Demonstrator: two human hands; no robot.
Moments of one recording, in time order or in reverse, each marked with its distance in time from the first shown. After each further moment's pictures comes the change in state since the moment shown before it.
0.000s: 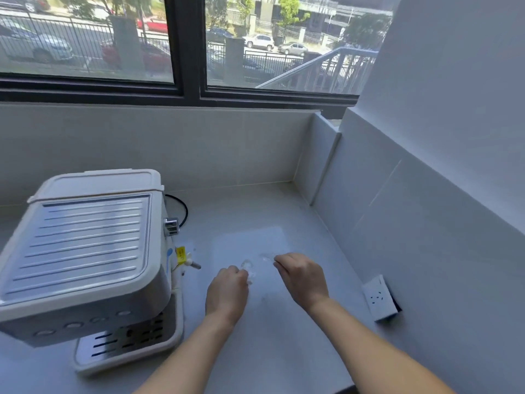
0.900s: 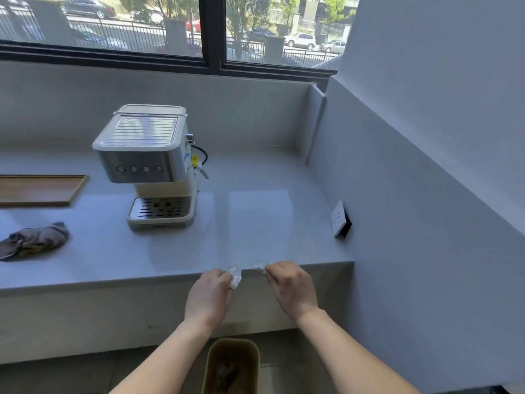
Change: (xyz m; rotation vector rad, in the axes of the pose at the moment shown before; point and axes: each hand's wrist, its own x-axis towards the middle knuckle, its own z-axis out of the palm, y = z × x) left_hand -0.310 0.072 0.015 -0.018 0.091 -0.052; right_hand -0.281 -0.016 -0.077 0.137 -0.008 -0.170
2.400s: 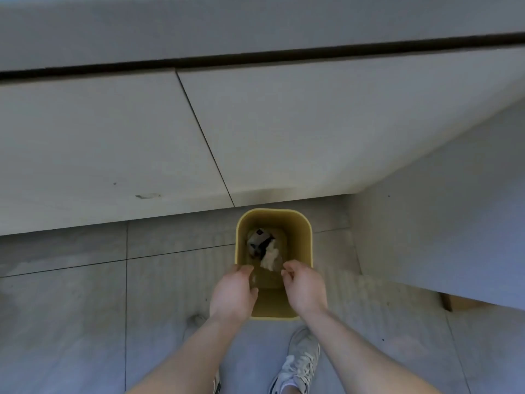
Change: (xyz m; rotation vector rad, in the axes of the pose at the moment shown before) left_hand -0.152 -0.173 0.385 -0.162 -0.593 -0.399; right_hand -0.270 0.006 0.407 0.204 -0.638 0.767
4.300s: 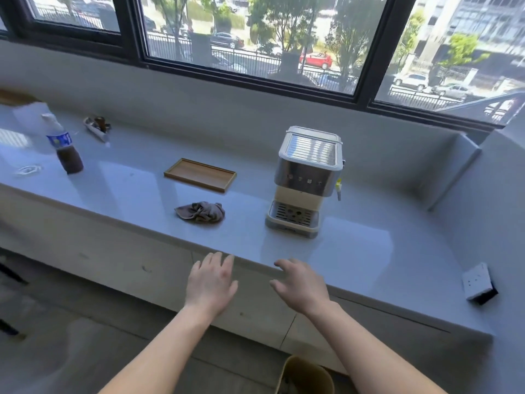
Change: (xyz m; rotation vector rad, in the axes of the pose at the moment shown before) left_hand -0.270 -0.013 -0.449 0.296 0.789 -0.030; right_hand -0.185 -0.409 -0.323 -0.366 0.159 -0.803
